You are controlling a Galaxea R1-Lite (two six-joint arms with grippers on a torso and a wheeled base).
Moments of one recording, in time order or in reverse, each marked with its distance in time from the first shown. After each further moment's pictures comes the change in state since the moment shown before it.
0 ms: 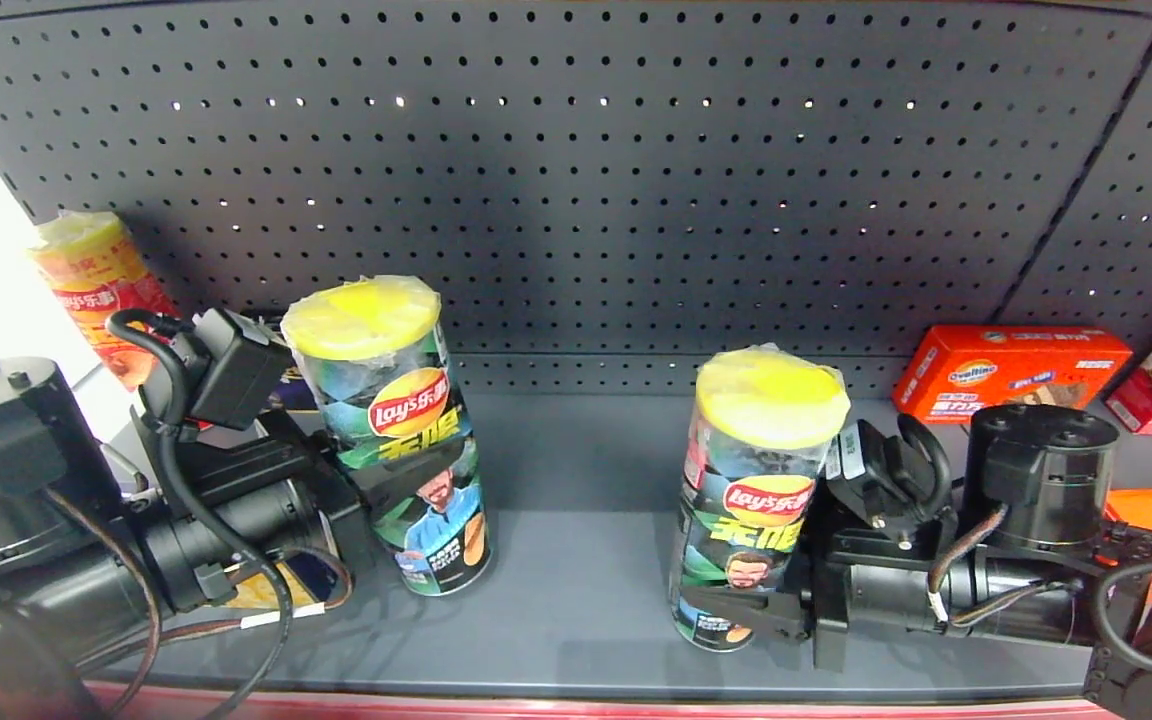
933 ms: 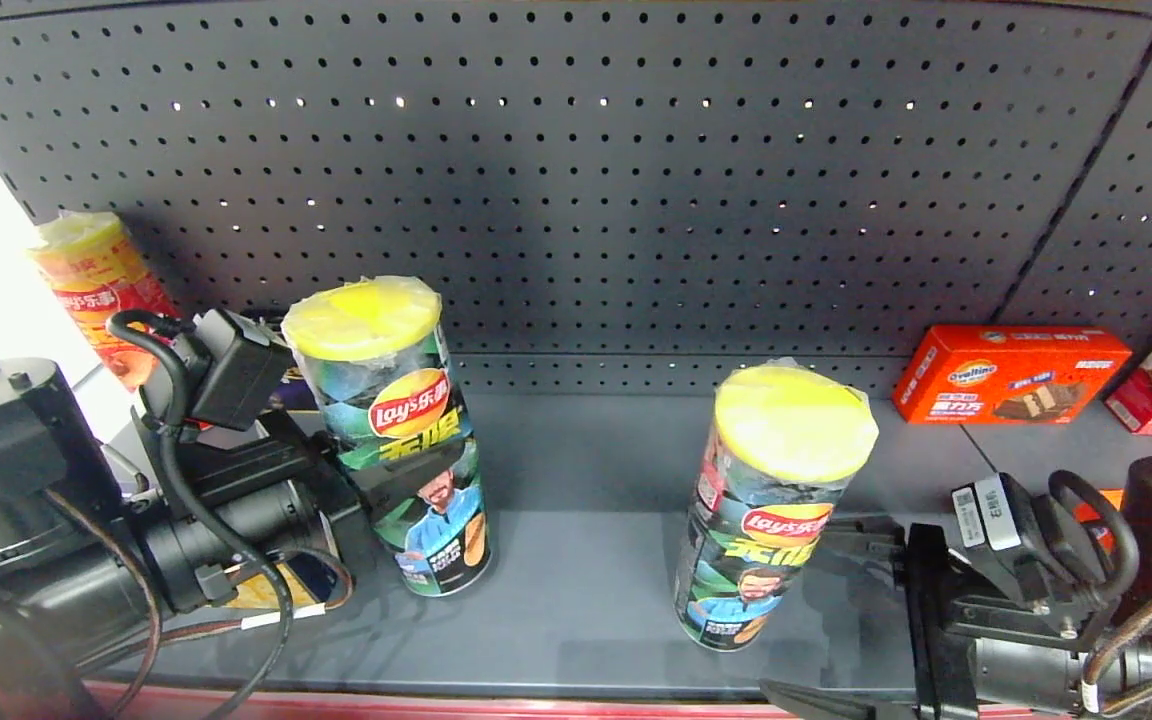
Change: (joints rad) left arm -0.003 -0.001 0.001 0.000 0.000 0.000; right arm -0.027 -0.210 0.207 0.005 -0.023 -0.003
